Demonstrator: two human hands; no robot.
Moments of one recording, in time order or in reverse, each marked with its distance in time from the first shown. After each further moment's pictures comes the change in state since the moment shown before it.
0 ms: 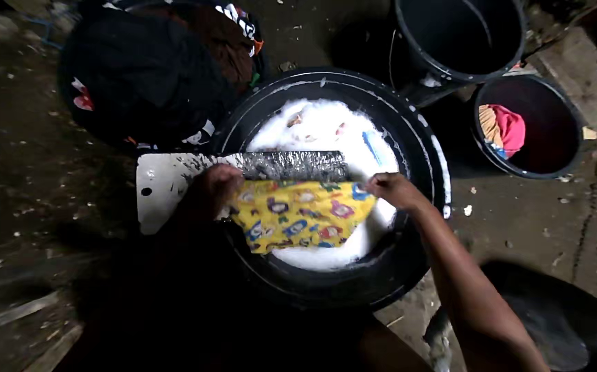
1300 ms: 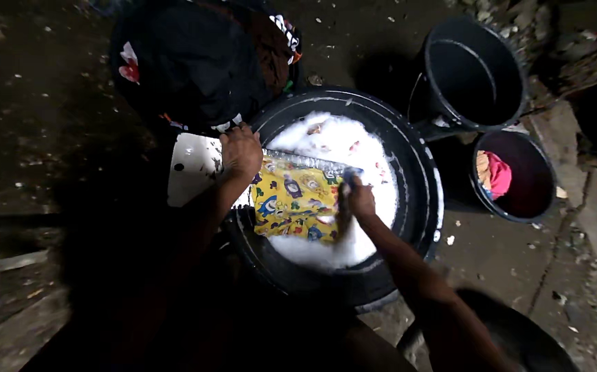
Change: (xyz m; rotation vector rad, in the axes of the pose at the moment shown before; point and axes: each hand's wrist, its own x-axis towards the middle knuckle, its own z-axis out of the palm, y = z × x) left_hand 0.089 -0.004 0.025 0.631 0.309 -0.215; right_hand 0.043 -0.052 0.074 -0.328 0.120 0.309
